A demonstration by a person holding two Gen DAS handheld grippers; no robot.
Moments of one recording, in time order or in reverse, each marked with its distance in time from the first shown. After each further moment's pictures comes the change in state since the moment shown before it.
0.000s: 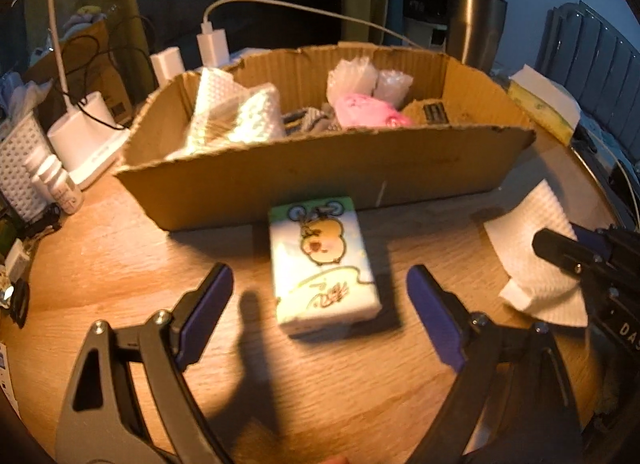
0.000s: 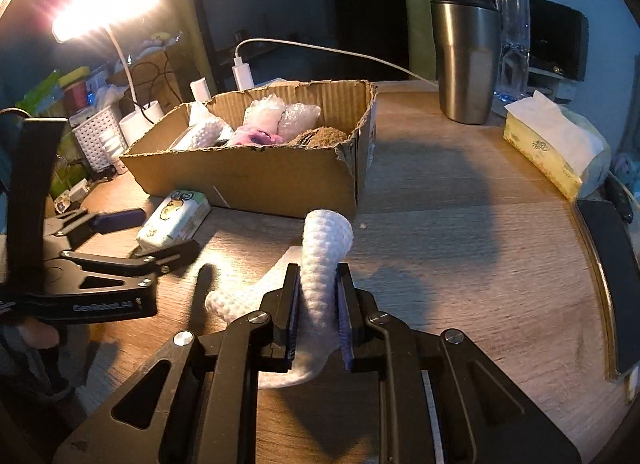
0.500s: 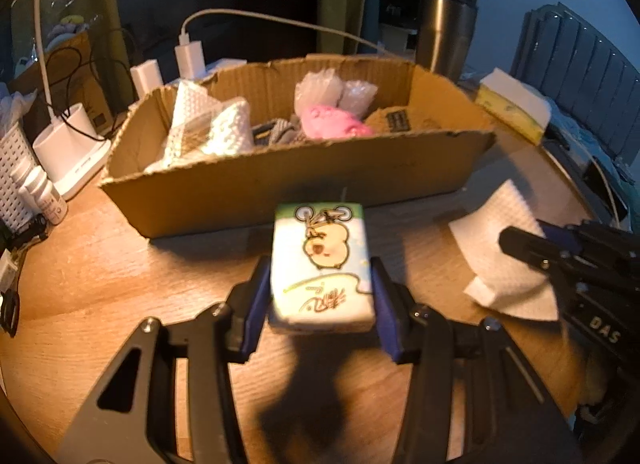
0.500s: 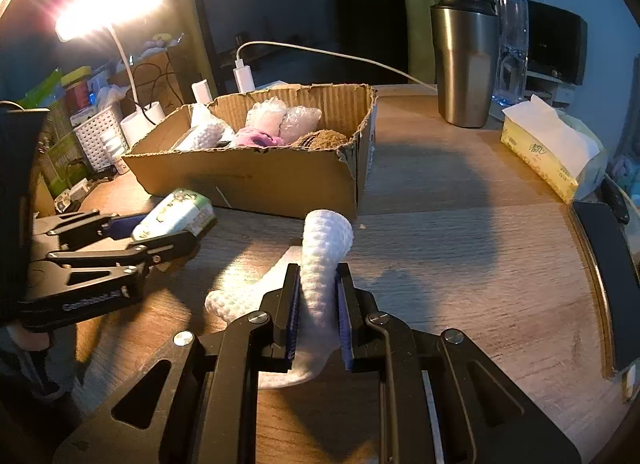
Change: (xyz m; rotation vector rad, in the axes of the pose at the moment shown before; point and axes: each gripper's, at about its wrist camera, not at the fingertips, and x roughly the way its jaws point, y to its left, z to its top) left arm -0.013 -0.010 0.001 0.029 -0.023 -0.082; right arm -0.005 0.003 -0.001 -0.011 -0.010 -0.015
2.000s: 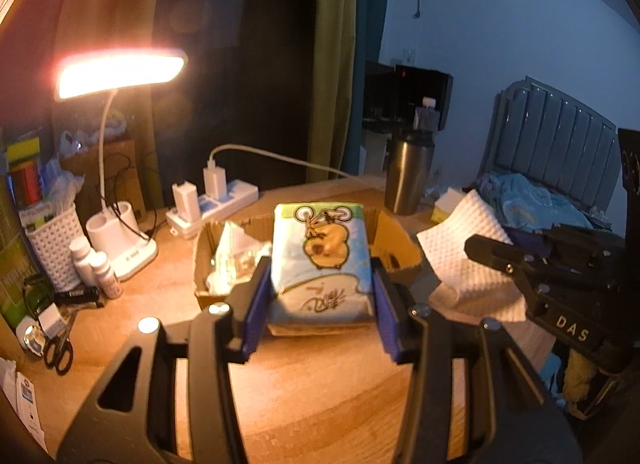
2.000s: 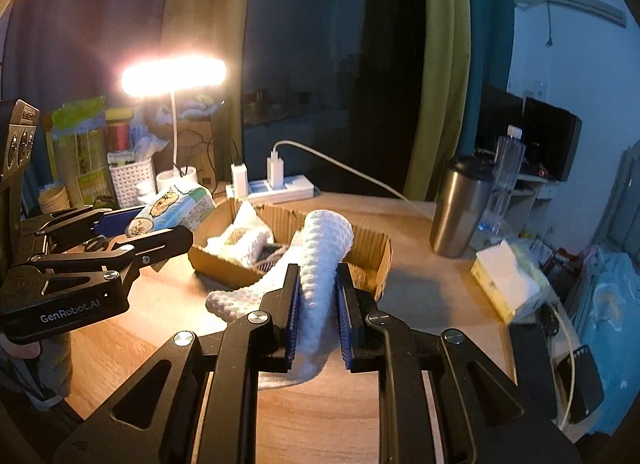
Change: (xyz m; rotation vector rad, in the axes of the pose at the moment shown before) left arm -0.137 0.023 0.021 -0.017 -0.359 -0.075; right arm -0.097 0.068 0.064 -0.180 -0.235 -0.088
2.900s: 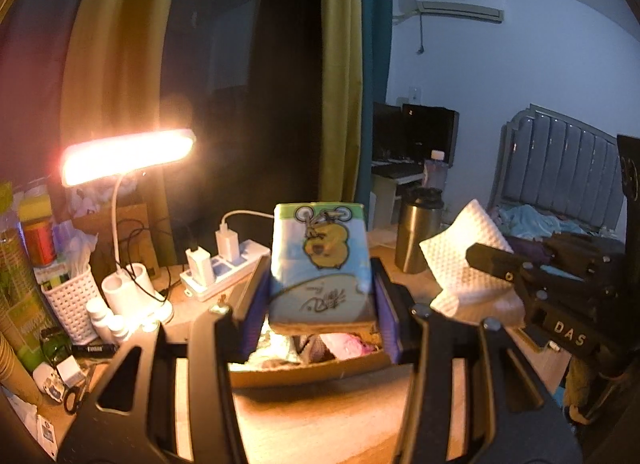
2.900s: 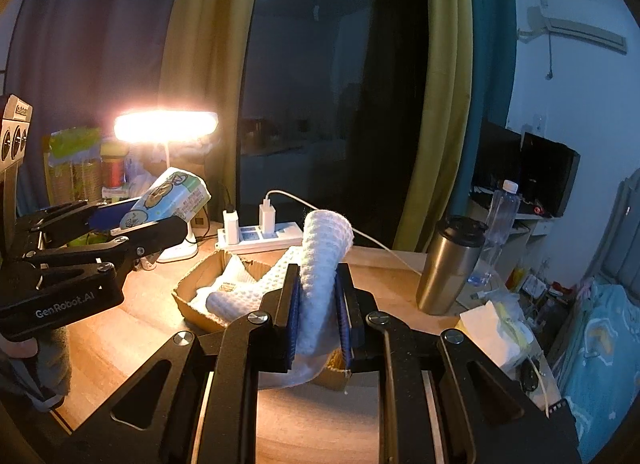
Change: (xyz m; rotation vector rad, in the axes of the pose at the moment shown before) left arm -0.011 0.001 0.053 0.012 -0.148 0.040; right arm -0.001 -0.014 0.048 -0.043 -0.100 -0.011
